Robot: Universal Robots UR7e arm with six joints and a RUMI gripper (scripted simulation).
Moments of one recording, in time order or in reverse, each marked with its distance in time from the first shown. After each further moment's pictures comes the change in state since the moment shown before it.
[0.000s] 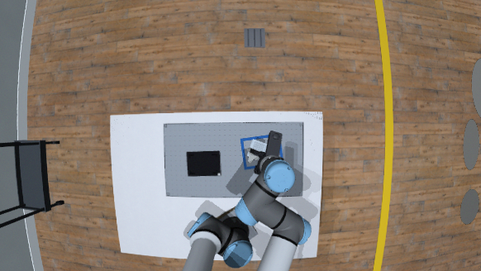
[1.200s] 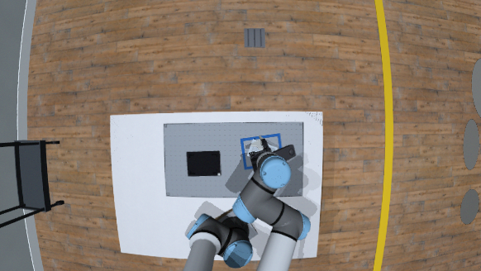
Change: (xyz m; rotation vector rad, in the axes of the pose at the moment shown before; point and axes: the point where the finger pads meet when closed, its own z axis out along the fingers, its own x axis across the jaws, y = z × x) arm 0.000 0.000 0.000 0.000 -0.002 1.002
